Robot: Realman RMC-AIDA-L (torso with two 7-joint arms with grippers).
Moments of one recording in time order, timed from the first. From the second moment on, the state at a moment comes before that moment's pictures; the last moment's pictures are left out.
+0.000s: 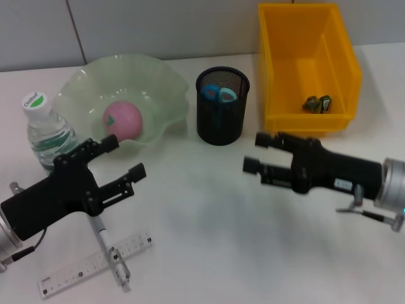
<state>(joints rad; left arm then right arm) -0.43 -2.07 0.68 0.26 1.65 1.58 -0.85 0.46 1.92 -1.76 -0.23 -0.66 -1.44 1.05</state>
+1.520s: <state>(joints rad) -0.49 -2.06 1.06 1.21 2.11 1.75 -1.71 0.61 1.85 -1.74 -0.22 -1.11 -1.34 1.24</state>
